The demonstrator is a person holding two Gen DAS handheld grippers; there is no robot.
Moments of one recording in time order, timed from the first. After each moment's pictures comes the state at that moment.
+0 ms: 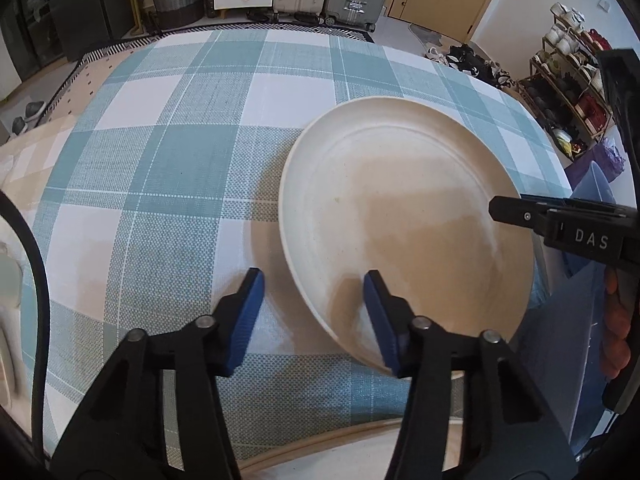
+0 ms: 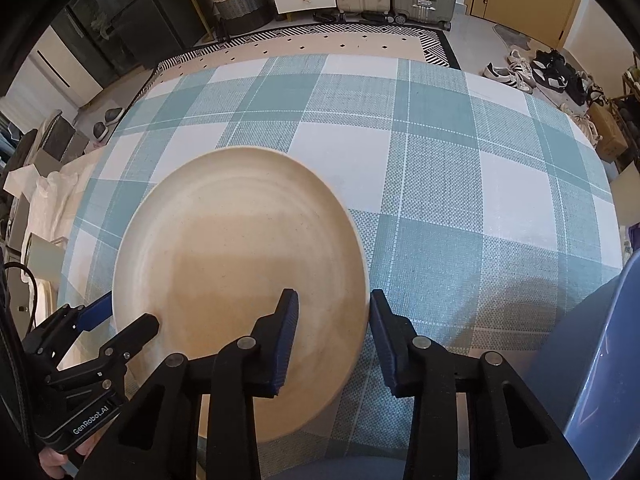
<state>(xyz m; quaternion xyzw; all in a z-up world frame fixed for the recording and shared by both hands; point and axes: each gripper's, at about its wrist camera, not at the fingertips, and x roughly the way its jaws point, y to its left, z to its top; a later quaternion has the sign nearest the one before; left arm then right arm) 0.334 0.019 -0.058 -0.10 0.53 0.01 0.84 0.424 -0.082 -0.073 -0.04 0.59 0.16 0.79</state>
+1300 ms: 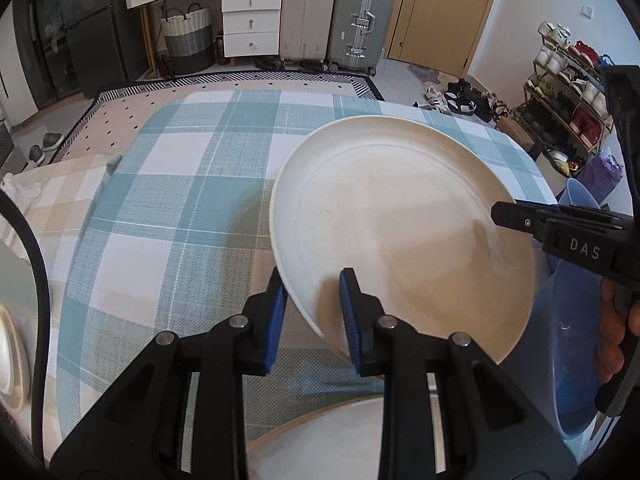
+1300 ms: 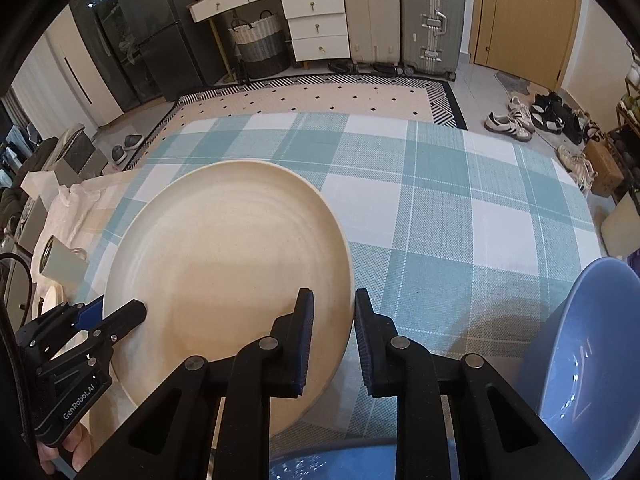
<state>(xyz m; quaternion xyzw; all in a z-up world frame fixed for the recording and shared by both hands) 0.290 0.028 -0.006 -0.08 0.45 0.03 0.89 0.388 -0.079 -0.029 -0.03 0.51 0.19 0.84</state>
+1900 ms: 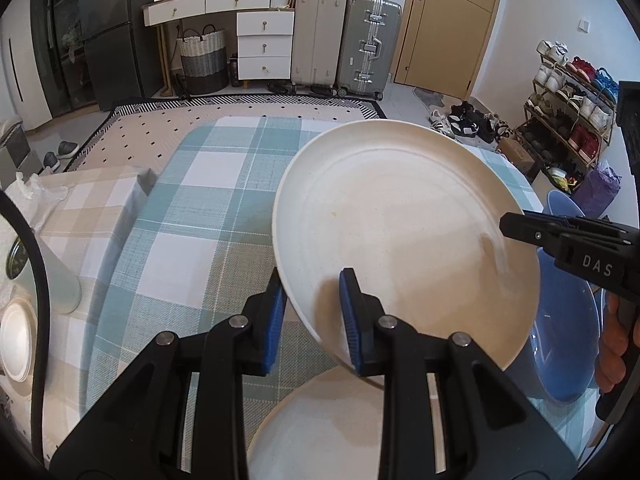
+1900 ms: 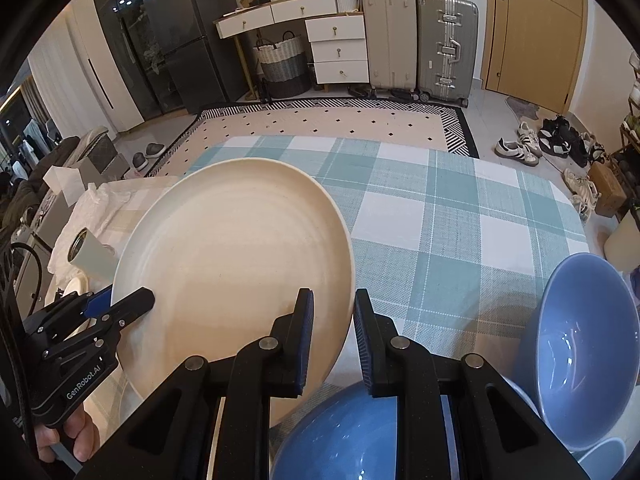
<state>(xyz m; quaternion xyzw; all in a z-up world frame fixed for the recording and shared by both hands) 0.226 0.040 0.038 -0.08 0.41 0.05 0.91 0.330 -0.067 0.015 -0.03 0.47 0.22 0.86</state>
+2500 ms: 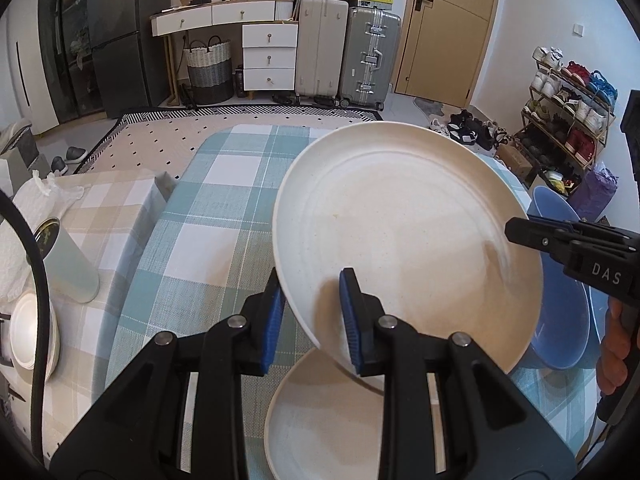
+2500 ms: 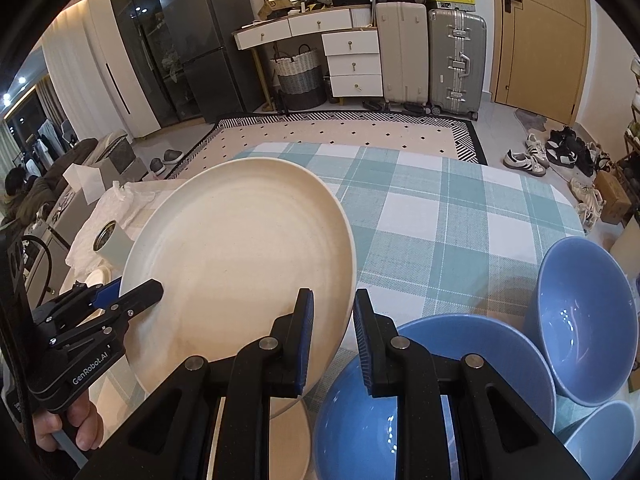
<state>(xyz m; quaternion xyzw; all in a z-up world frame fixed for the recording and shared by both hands) 0.164 0.035 0.065 -0.08 0.39 0.05 0.92 0.278 -0.067 0.035 -0.02 0.44 0.24 0.86</state>
